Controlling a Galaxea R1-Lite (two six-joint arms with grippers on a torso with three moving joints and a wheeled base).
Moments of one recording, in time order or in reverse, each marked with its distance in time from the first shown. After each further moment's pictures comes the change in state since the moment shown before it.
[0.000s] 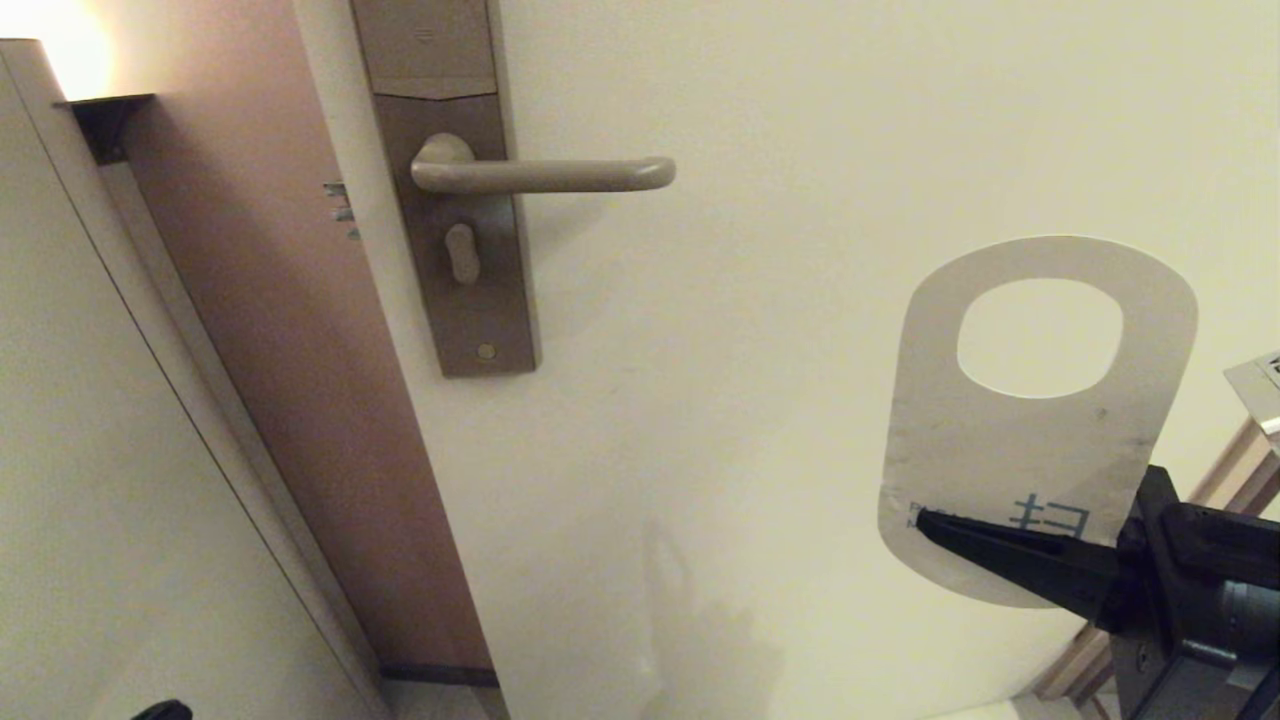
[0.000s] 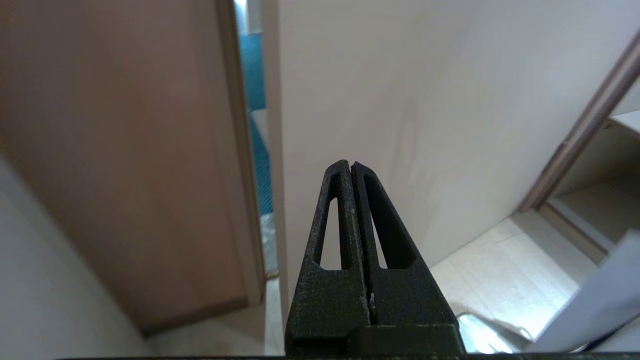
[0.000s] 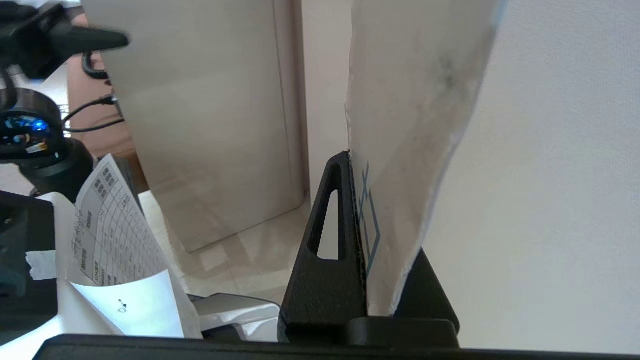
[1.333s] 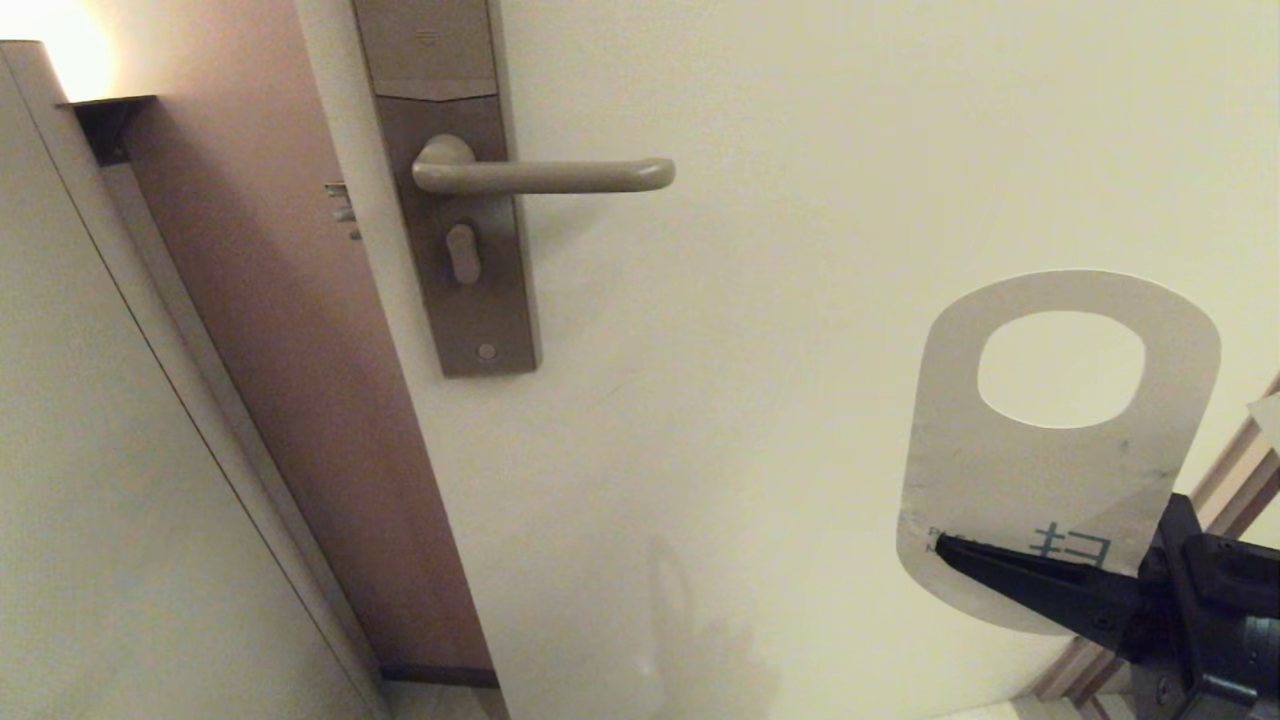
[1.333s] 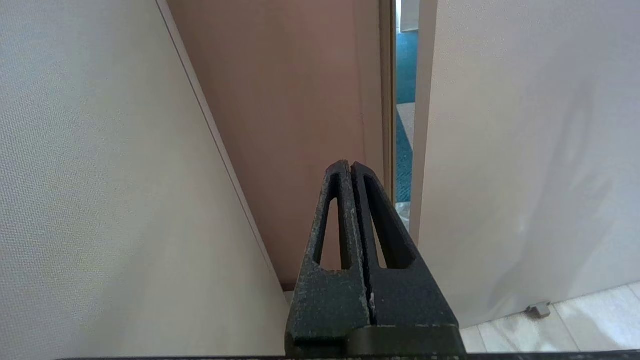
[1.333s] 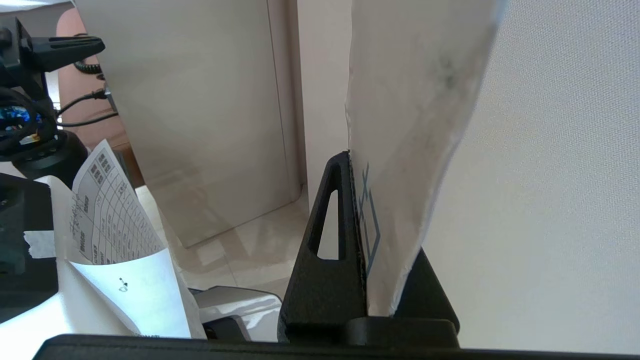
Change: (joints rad) left arm -0.003 -0.439 0.002 0.394 0.388 0.156; right arm 0.000 -0.039 0.051 0.000 -0.023 0.001
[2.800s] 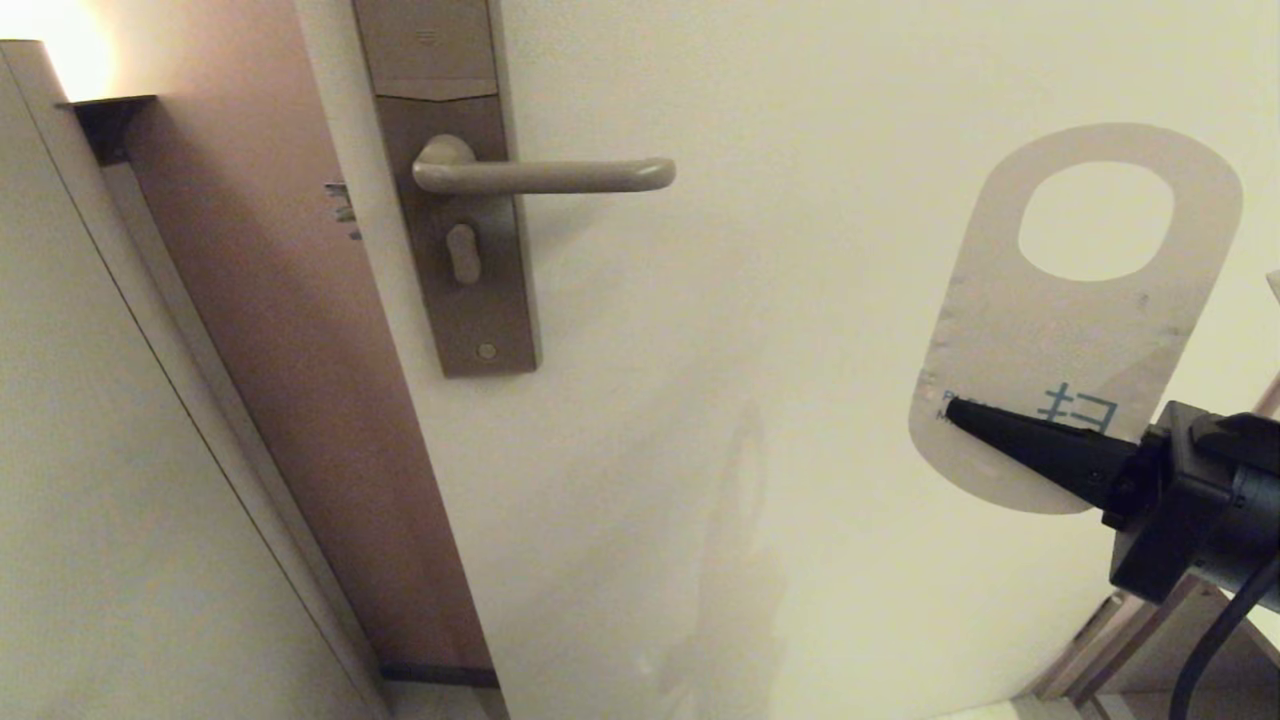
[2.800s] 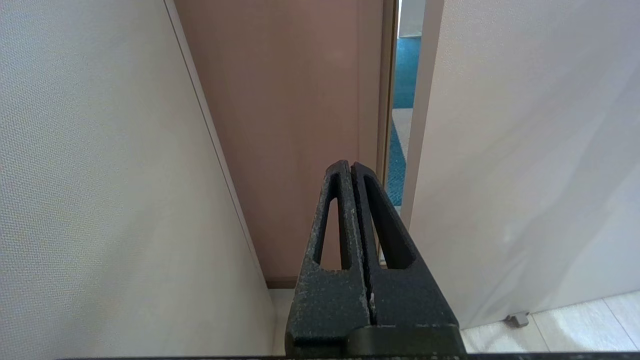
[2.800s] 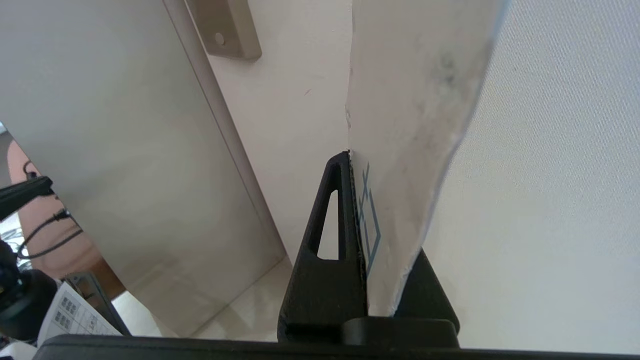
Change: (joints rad) left arm 0.000 -0.001 0.001 -0.001 0.013 -0.069; right arm -0.003 0.044 -0.130 -0.019 -0.221 0.210
